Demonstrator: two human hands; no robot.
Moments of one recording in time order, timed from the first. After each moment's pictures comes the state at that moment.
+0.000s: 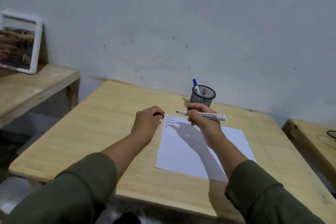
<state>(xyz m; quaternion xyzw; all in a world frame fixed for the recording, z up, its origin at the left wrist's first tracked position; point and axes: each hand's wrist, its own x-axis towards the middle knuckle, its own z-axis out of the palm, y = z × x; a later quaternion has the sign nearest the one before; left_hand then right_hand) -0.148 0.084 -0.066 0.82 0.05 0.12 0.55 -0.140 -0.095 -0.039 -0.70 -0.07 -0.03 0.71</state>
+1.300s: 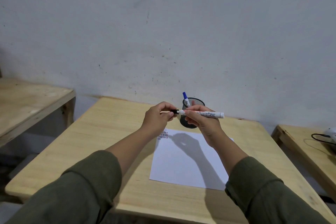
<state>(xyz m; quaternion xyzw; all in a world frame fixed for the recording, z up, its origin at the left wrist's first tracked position) -0.139 0.048 -0.008 0.73 -0.07 0.10 0.67 -0.149 -0.113 0.012 -0.68 -0.09 -0.02 0.73</state>
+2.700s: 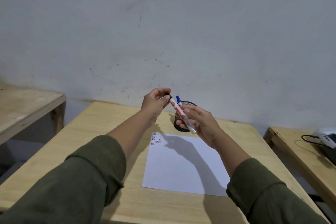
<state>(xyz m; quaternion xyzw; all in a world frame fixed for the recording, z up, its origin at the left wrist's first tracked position) -0.098 0.037 0.028 0.59 -0.06 0.07 0.80 -0.141 -0.128 0.025 -0.64 -0.12 0.08 0.76</state>
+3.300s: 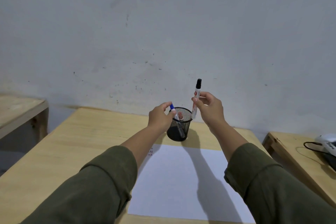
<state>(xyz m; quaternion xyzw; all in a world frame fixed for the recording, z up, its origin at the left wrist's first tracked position) -0.049 -0.006 -0.002 0.84 -0.01 0.10 0.53 -0.056 -0.160 0.037 -0.80 -0.02 -0.21 0.56</state>
